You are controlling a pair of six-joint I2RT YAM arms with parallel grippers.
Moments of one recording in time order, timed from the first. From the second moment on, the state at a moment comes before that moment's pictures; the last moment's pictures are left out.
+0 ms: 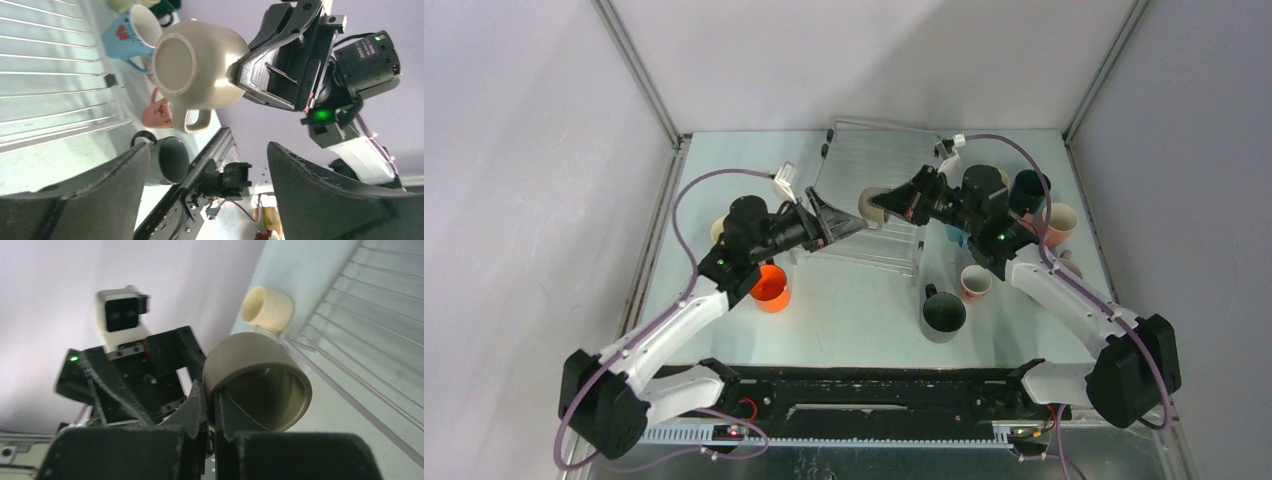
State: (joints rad) left arm -0.53 1.11 0.80 0.21 0.50 -1.03; right arm 0.51 1.27 0.99 0.21 -0.49 1.04
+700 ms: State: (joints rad) left arm -0.53 0.83 0.97 -0.48 0.00 -0.60; right arm 0.91 1.37 1.17 -0.61 -0.07 0.57
